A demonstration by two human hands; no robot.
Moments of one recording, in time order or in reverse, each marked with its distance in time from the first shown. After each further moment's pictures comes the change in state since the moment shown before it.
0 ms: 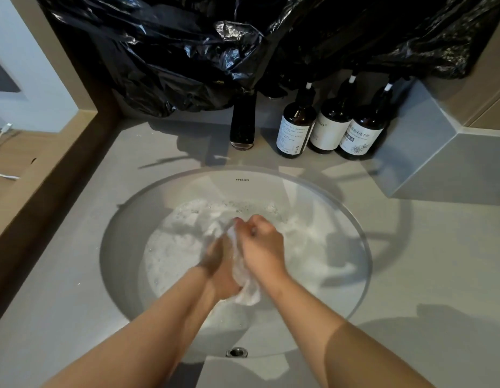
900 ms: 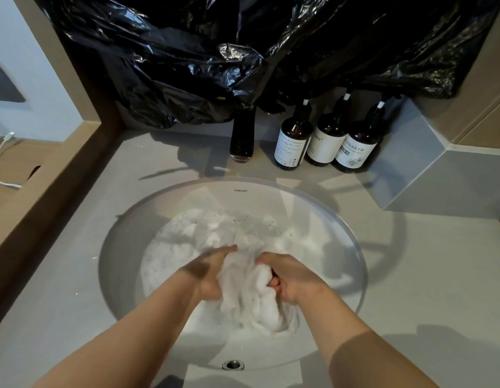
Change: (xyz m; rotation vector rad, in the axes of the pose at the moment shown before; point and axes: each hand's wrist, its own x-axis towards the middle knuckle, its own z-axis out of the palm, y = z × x) left_hand 0.019 0.008 -0.028 0.138 0.073 -0.276; right_hand 0.025 0.048 -0.040 0.376 -0.350 0.692
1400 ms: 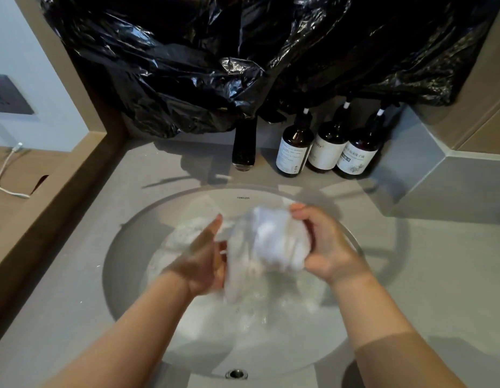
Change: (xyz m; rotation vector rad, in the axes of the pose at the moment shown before) left_hand -0.010 0.020 -0.010 -0.072 -0.122 0.204; right_hand -0.064 -0.069 -0.010 0.468 -0.220 -0.359
